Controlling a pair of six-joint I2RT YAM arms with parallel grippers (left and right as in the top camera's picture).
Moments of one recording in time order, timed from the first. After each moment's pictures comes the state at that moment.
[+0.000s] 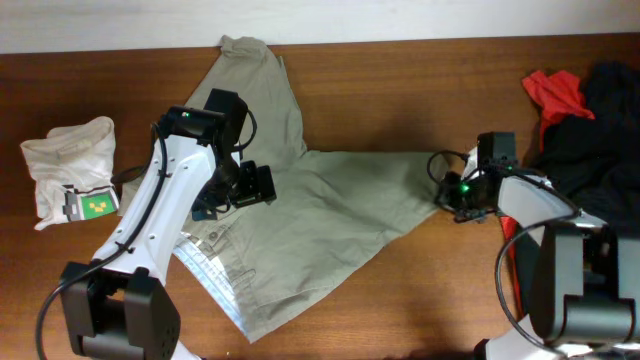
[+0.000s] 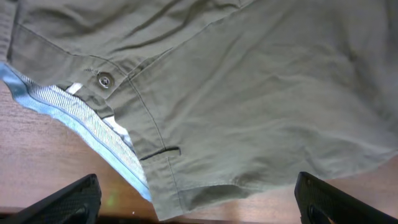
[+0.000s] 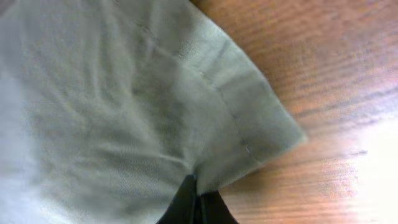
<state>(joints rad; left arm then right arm) -0.24 1.76 1.52 -1.37 0.09 -0.46 -0.10 1.76 0.94 -0.50 -0.27 0.38</state>
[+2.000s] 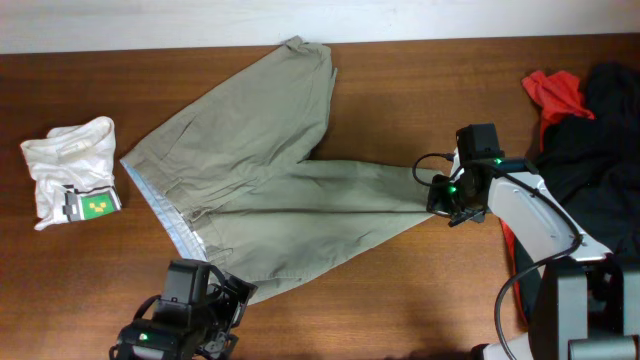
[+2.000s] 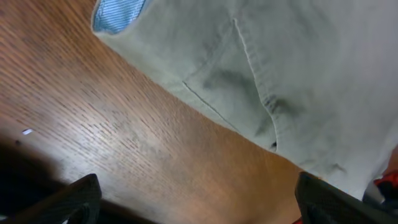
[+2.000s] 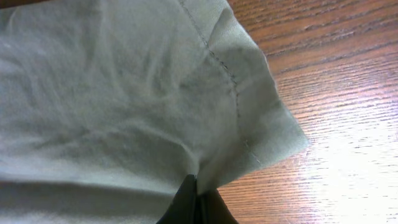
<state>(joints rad) -0.20 0.67 0.43 -0.99 0.31 -1.36 0.03 1.64 1.02 -0.75 -0.14 0.33</state>
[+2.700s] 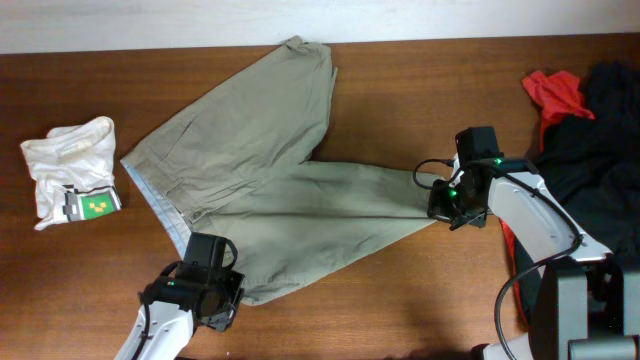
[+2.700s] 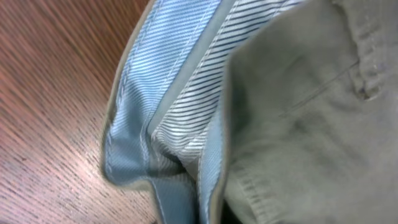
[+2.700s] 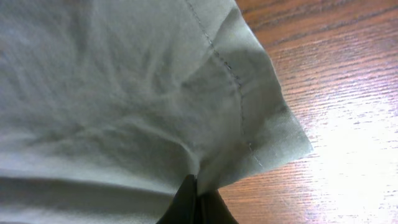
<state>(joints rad) -0.20 1.10 0.41 -0.69 0.12 -1.41 0.03 1.64 1.02 -0.81 -0.14 0.33</state>
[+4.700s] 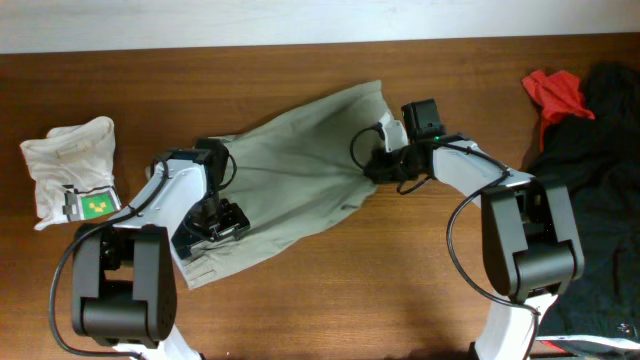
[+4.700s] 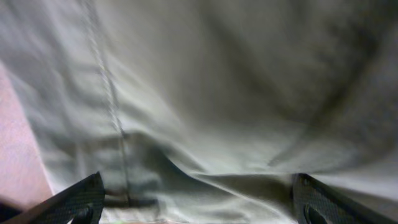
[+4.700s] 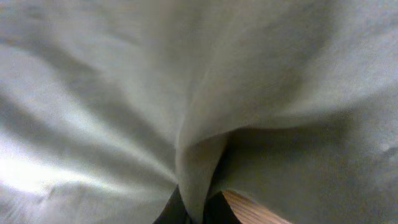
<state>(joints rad) -0.11 1.86 1.16 -1.11 -0.07 -0.62 0.18 2.02 1.24 -0.42 -0.45 0.16</state>
